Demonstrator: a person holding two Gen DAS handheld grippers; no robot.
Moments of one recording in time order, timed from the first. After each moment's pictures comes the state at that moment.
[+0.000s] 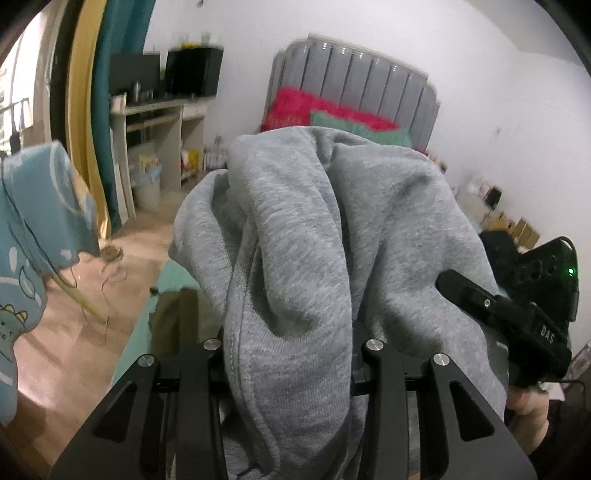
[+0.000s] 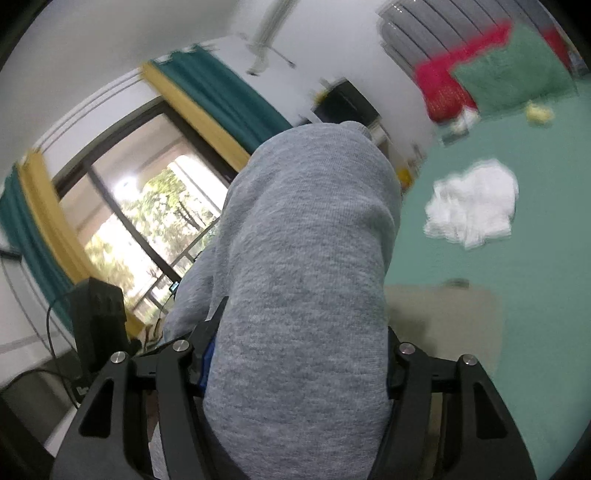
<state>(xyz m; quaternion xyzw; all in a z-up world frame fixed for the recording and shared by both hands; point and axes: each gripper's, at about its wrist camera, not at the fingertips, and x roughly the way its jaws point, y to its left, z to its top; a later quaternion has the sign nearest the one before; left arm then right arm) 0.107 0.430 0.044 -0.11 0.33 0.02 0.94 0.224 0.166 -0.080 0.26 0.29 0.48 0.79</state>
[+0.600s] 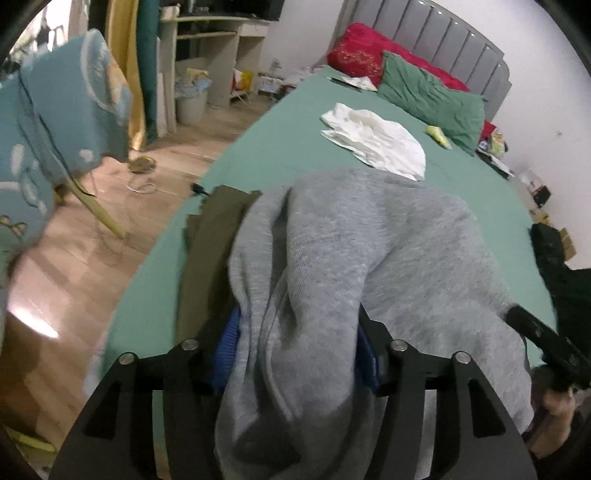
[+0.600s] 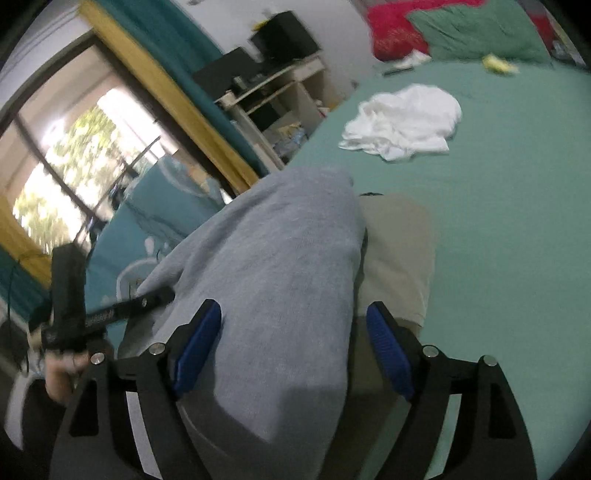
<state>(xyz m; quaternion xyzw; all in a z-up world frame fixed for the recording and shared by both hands) 0.133 0.503 -0.072 -0.16 0.43 0.11 0.88 0.230 0.163 -0.151 0.10 0.41 0.40 0.82</state>
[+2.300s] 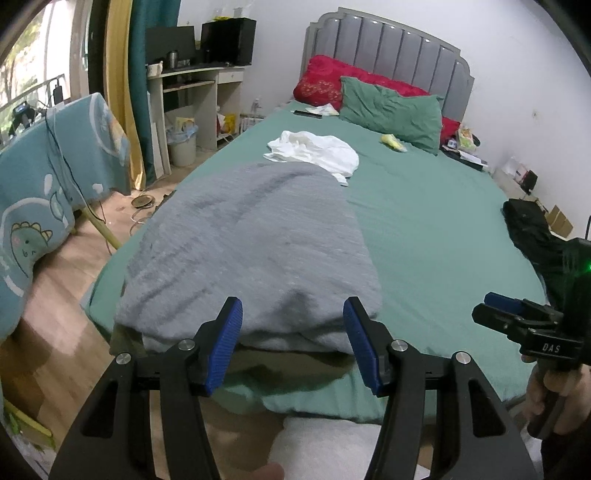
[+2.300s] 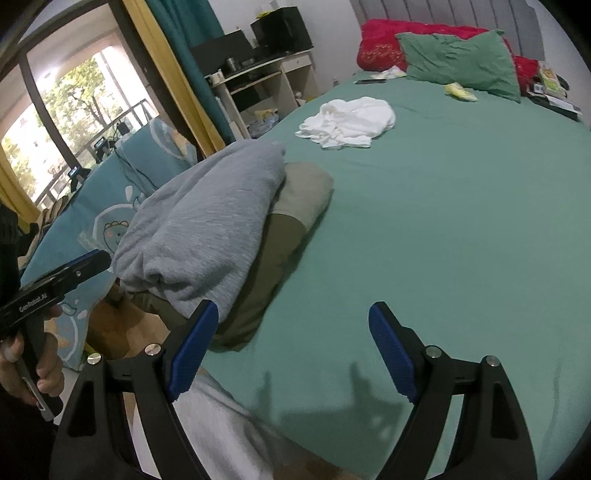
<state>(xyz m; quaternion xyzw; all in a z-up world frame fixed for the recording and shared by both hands) 0.024 0.311 -0.021 -0.11 0.37 0.11 0.92 0.159 0.046 -0.135 0.01 0.42 0.34 0.84</state>
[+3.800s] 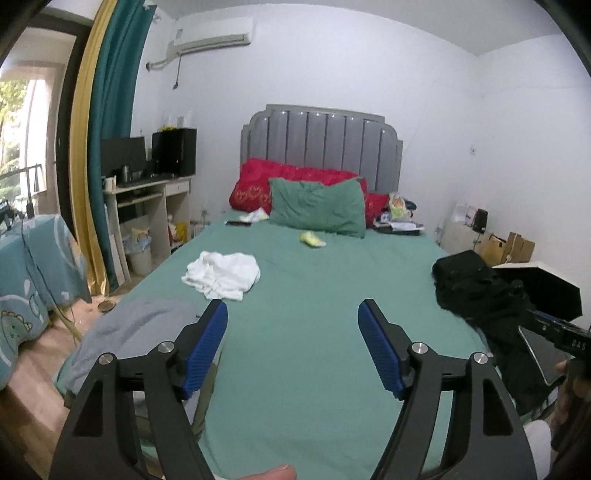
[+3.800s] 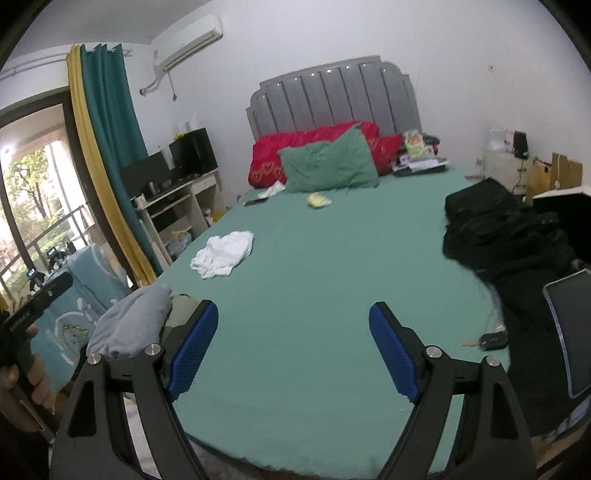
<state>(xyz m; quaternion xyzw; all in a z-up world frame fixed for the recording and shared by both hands) 0.026 0.065 0.122 -0.04 0.18 0.06 0.98 0.102 -0.230 0.013 0.08 0.25 0.17 0.95</state>
